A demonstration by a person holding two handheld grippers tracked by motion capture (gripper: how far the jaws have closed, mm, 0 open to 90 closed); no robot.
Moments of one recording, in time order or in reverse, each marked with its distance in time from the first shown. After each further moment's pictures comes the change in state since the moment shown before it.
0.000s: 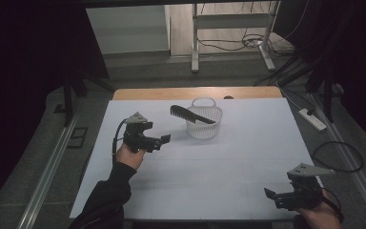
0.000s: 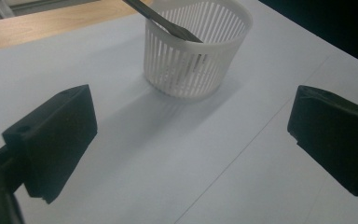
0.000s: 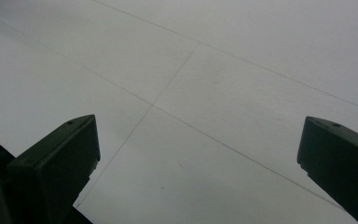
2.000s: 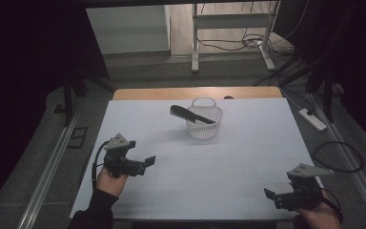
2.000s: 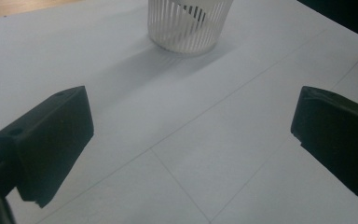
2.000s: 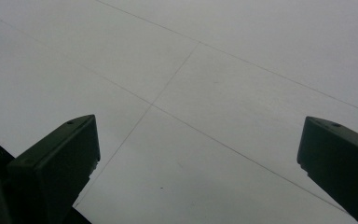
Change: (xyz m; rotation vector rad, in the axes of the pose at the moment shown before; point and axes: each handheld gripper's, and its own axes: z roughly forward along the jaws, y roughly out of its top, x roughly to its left) left arm -0.028 -0.051 -0.064 0.016 0.066 -0.013; right arm 0.002 0.000 0.000 0.001 -0.009 -0.010
